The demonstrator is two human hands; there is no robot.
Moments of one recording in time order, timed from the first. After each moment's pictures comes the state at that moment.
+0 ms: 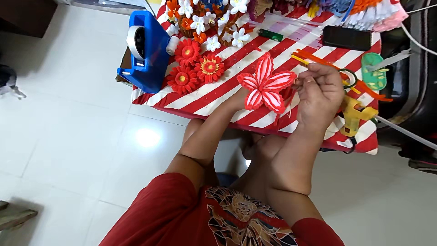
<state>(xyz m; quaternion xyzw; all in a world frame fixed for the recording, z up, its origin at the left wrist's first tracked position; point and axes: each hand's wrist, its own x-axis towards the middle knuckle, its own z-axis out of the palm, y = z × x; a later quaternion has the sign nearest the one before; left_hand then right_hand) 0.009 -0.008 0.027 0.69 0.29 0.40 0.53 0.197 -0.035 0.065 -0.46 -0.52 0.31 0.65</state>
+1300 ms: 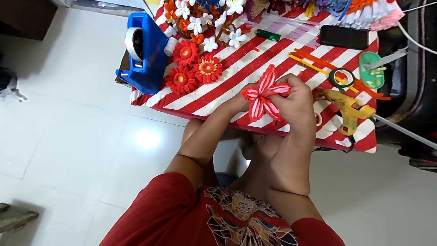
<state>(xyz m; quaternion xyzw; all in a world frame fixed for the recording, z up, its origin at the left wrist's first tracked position) 0.013 -0.015 0.057 0.72 0.27 0.39 0.51 0.178 -0.048 0.079 -0.60 -0.62 0.30 0.41</state>
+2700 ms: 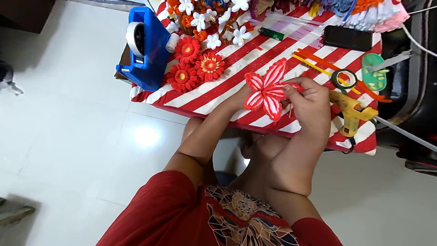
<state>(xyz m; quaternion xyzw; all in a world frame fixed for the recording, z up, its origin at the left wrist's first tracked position) 0.018 0.005 0.003 0.73 0.21 0.44 0.49 0.195 -0.052 0.080 -0.56 -0.61 0.32 0.46</state>
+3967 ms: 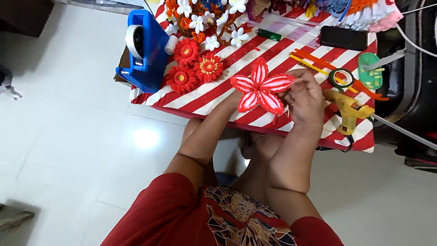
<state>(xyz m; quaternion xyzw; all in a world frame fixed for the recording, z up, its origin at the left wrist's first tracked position) 0.010 -0.014 0.017 0.49 0.29 0.44 0.69 0.193 -0.041 0.068 -0.42 -0.56 0.45 0.55</state>
